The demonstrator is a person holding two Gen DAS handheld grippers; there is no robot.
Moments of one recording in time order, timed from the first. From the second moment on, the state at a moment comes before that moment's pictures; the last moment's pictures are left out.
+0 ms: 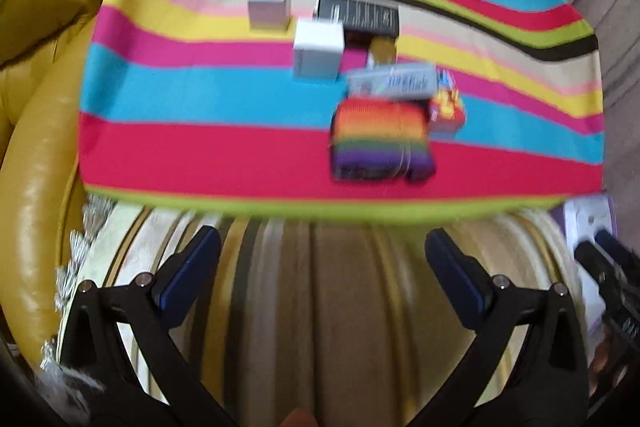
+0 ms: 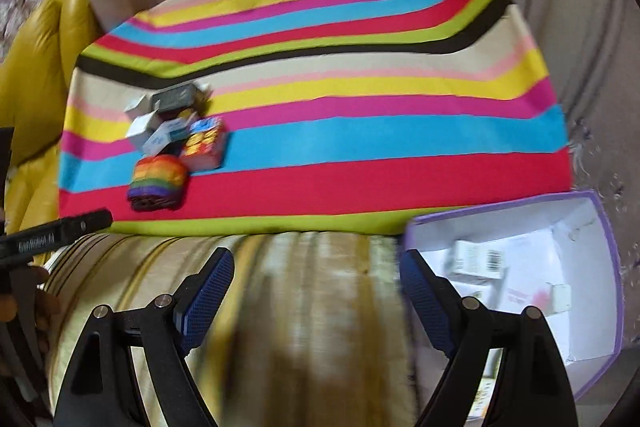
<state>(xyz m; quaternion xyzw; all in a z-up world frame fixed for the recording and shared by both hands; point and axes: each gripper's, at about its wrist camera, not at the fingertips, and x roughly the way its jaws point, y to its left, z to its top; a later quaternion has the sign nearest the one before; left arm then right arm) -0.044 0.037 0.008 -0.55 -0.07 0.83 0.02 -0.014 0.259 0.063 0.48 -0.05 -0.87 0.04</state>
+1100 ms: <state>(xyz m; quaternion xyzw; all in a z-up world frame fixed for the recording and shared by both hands) -0.005 0.042 -0.006 -0.52 -0.03 0.85 0.03 -0.004 0.202 0.041 0.50 -0.01 -0.86 0.06</state>
